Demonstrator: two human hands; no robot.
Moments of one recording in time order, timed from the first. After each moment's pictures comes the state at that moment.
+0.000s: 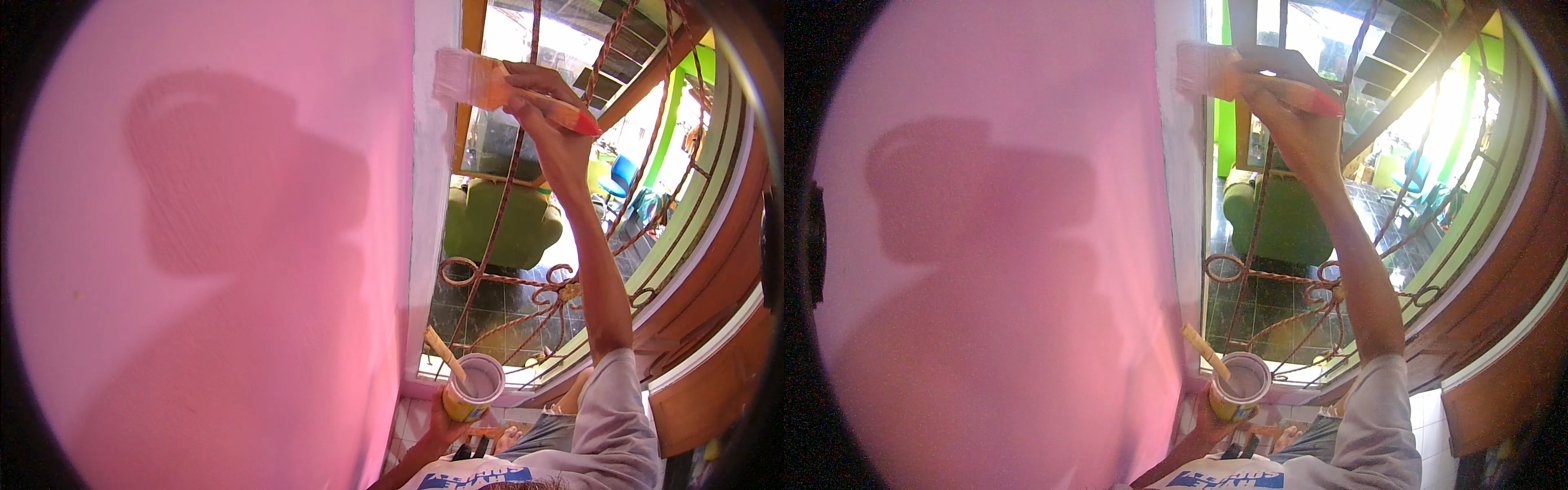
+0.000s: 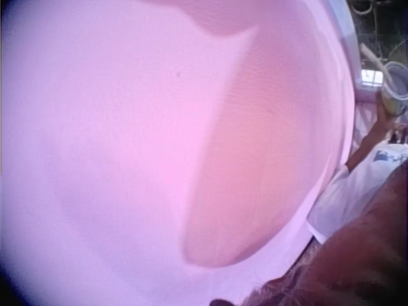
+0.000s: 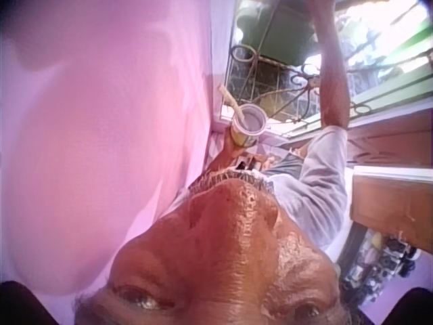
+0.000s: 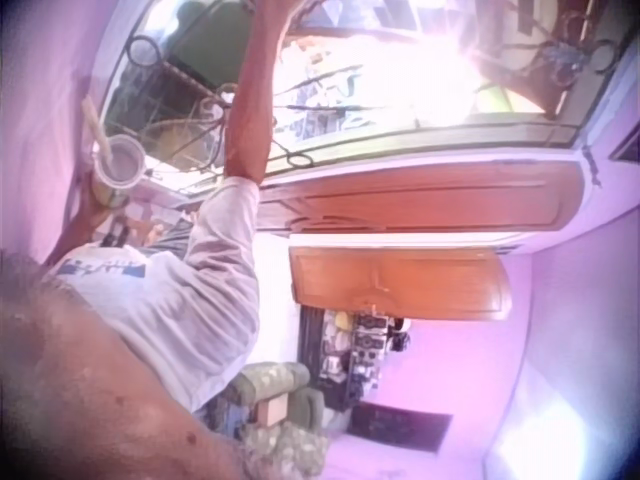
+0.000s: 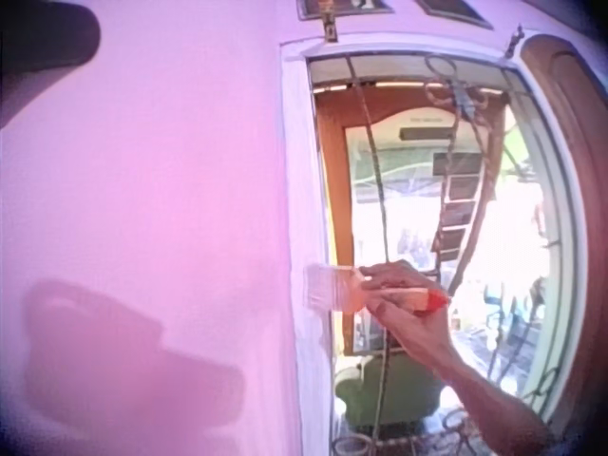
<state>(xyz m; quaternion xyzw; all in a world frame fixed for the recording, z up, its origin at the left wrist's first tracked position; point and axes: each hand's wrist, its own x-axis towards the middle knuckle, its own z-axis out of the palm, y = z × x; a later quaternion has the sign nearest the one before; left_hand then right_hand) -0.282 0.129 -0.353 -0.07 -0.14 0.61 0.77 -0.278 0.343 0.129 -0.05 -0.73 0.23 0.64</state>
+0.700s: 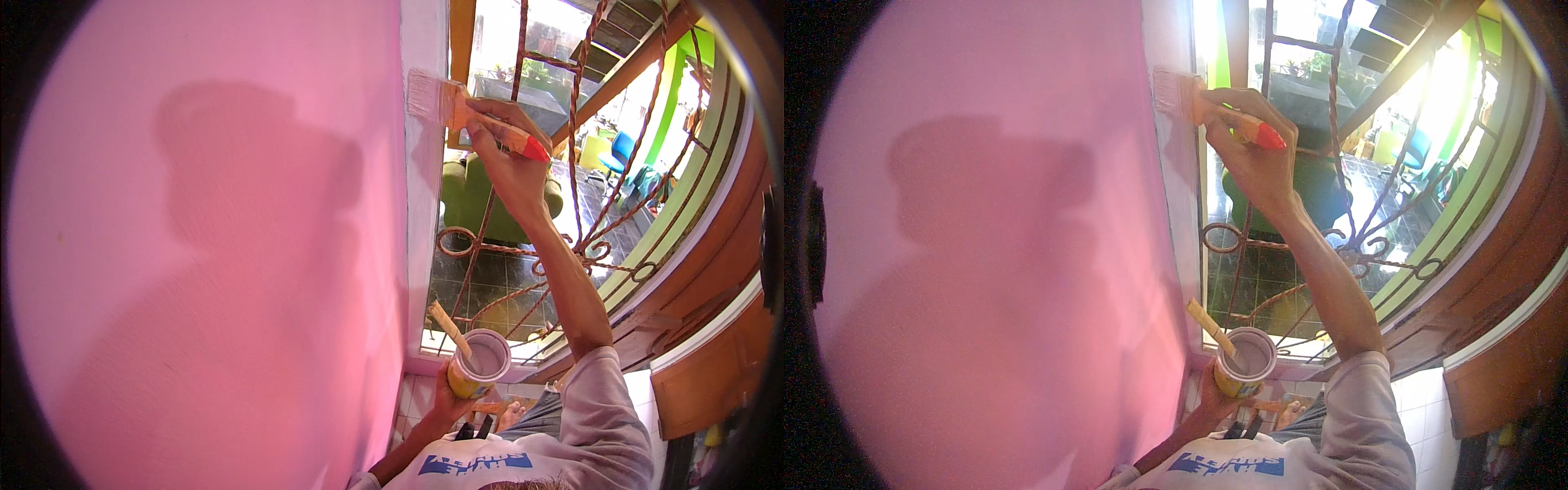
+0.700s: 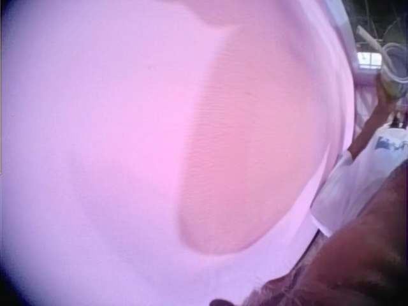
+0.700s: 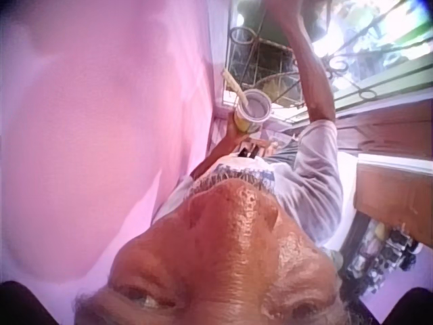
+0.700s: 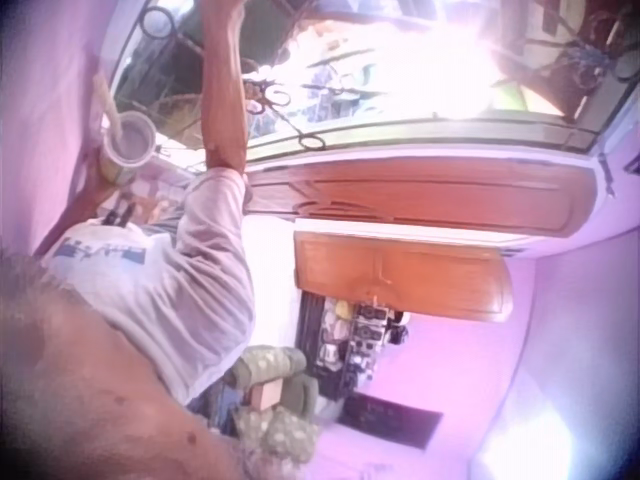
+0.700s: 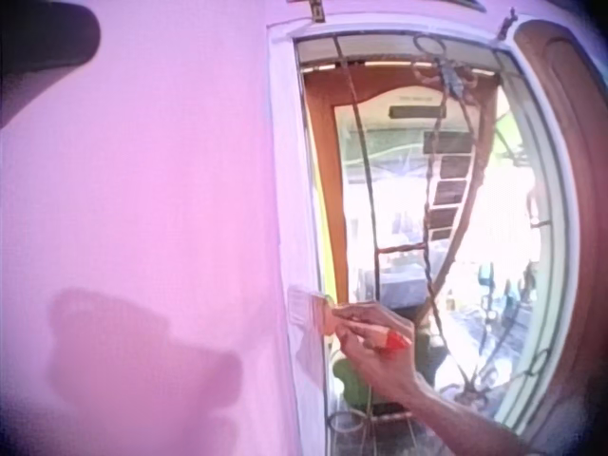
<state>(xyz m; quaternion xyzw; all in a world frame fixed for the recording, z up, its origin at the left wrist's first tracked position) -0.292 0.129 -0.340 -0.03 -0.06 0.62 0.78 -0.313 0.321 0.066 -0.09 -0.74 0.22 0.63</state>
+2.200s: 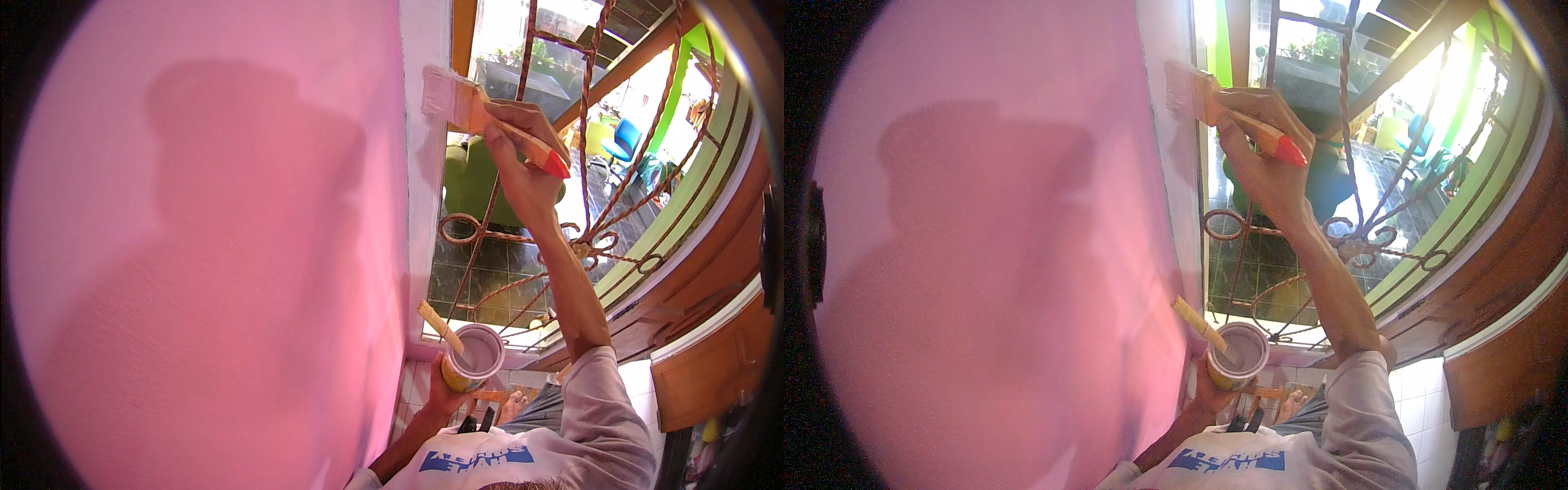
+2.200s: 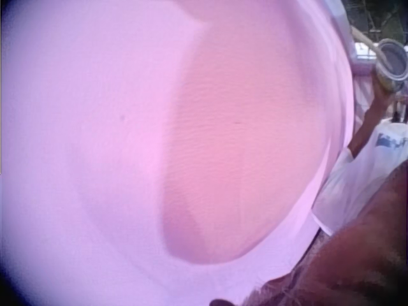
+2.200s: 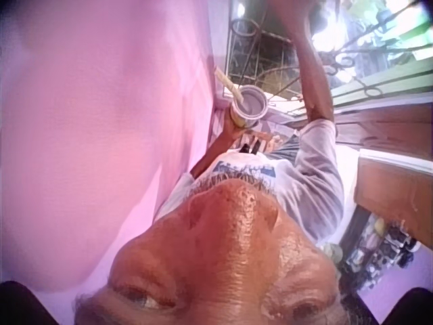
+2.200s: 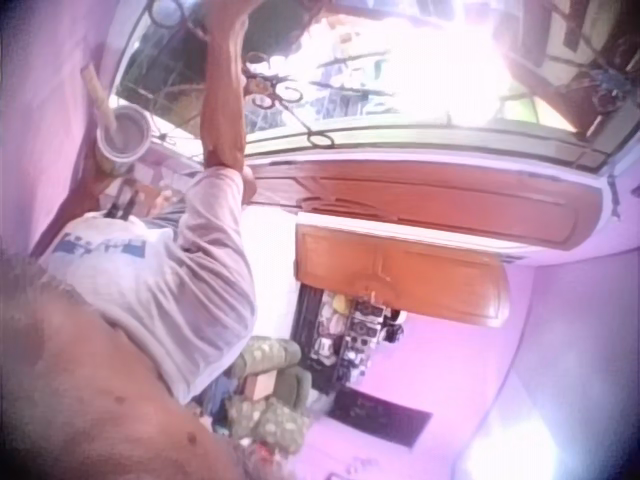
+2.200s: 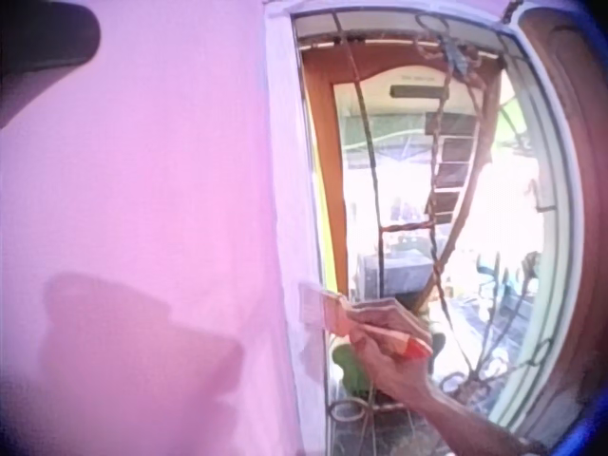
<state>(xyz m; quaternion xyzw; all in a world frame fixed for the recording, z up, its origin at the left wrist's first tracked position) -0.288 0.132 -0.349 -0.03 0.01 0.64 0.77 -0.286 0.342 0.040 -0.07 -0.73 0.17 0.65</state>
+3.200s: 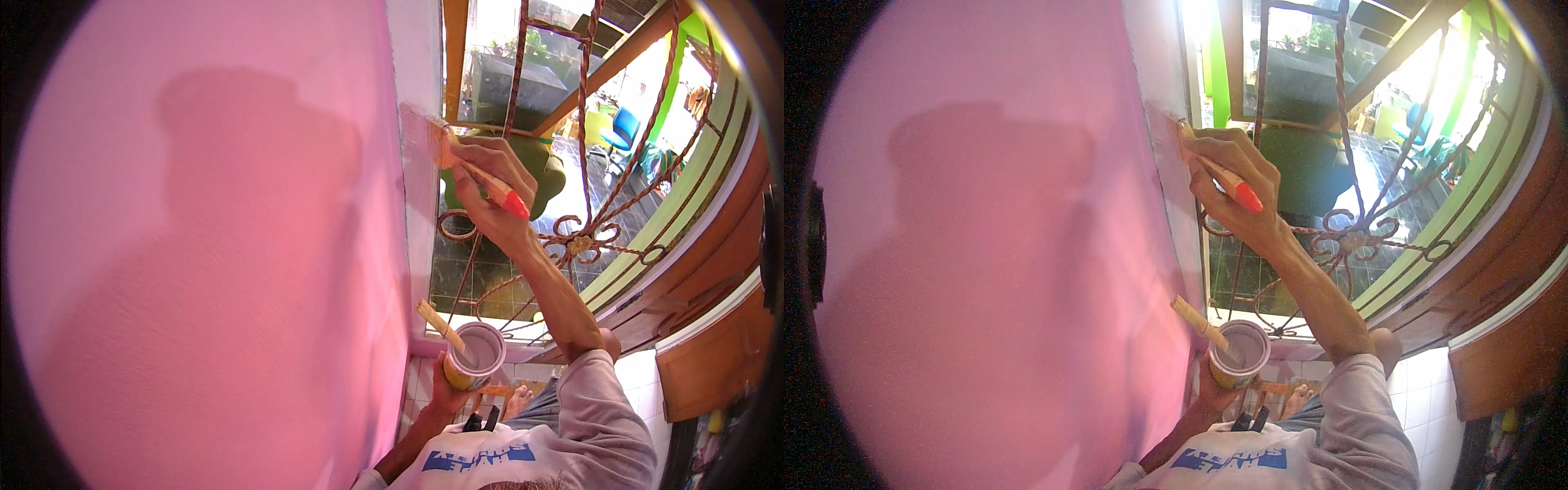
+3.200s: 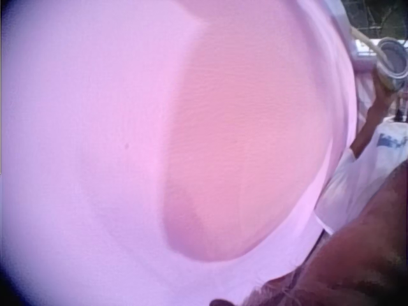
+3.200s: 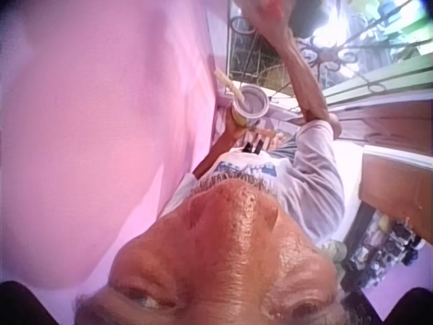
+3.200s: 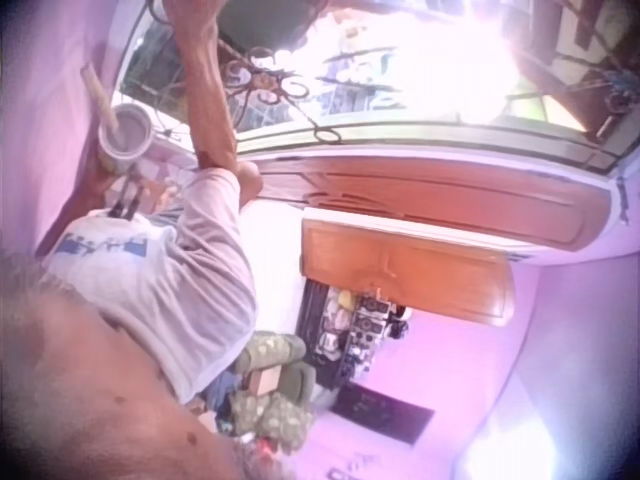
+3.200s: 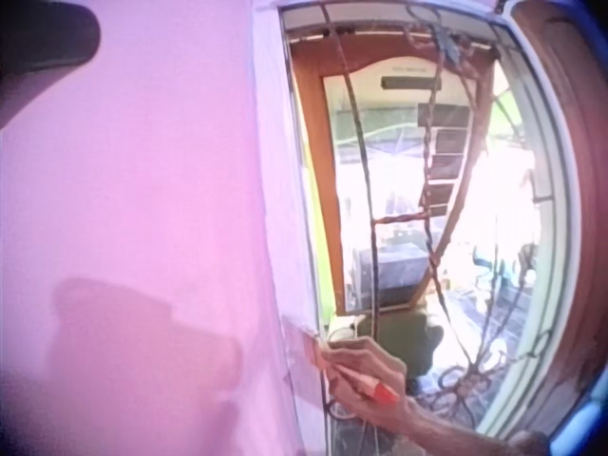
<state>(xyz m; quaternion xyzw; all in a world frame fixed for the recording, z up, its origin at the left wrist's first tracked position) -0.289 0.130 -0.344 -0.07 0.03 0.65 0.76 -0.295 0.336 -0.002 -0.02 -0.75 0.10 0.65</state>
